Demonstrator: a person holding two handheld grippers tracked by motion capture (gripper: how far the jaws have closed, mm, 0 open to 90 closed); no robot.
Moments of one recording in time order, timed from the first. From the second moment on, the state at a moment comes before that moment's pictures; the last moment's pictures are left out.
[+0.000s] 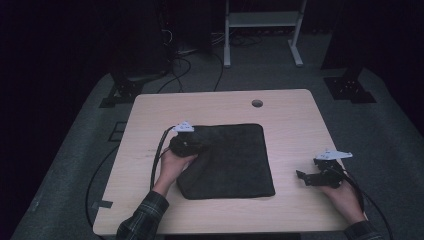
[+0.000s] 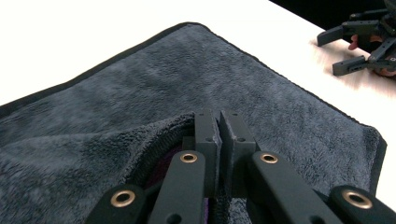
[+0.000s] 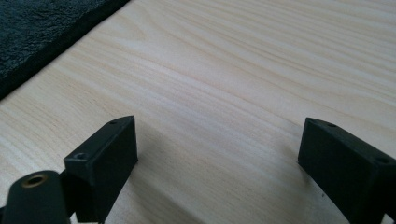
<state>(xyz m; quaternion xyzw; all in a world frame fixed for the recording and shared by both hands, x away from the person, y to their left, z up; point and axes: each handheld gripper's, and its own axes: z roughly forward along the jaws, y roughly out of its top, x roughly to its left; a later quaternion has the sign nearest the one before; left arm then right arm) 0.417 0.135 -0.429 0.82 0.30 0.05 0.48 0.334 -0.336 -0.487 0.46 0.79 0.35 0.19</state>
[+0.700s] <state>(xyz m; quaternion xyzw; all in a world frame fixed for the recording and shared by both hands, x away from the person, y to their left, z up) 0.436 0.076 -0.433 0.82 0.27 0.01 0.49 0.334 -0.336 -0.487 0.46 0.79 0.35 0.19</state>
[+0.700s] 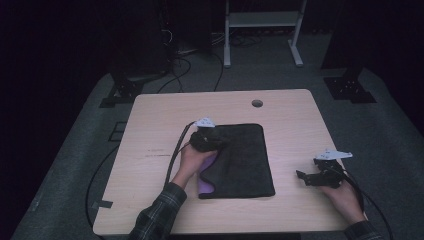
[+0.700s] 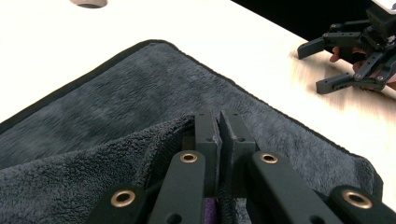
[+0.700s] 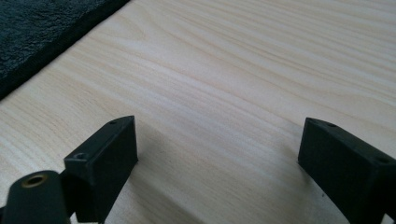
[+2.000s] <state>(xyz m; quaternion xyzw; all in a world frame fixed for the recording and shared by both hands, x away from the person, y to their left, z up) 0.460 -0.036 -0.459 0.86 0.25 -0.02 0.45 0.334 -0.336 -0.487 0.46 0.80 0.35 0.19</state>
